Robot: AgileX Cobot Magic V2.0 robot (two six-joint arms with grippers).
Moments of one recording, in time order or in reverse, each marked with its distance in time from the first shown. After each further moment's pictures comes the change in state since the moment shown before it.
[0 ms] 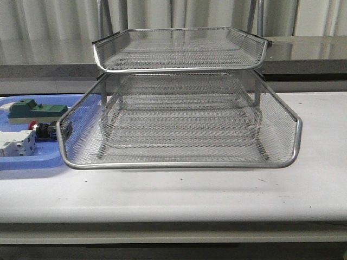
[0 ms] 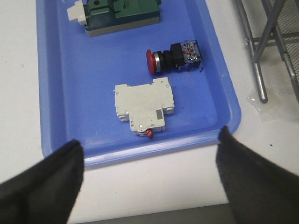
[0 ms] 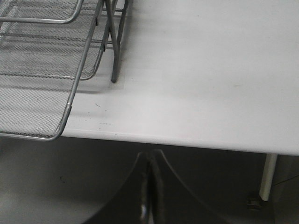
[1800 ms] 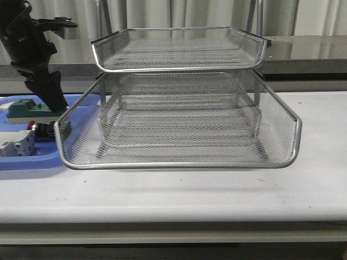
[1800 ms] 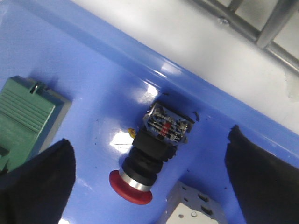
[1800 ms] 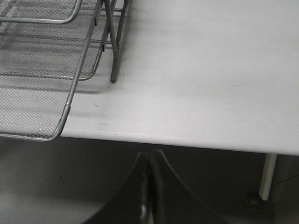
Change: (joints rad) left arm -0.041 0.964 -0.986 -0.140 0.477 0.827; right arm 0.000 0.000 0.000 0.000 0.000 0.000
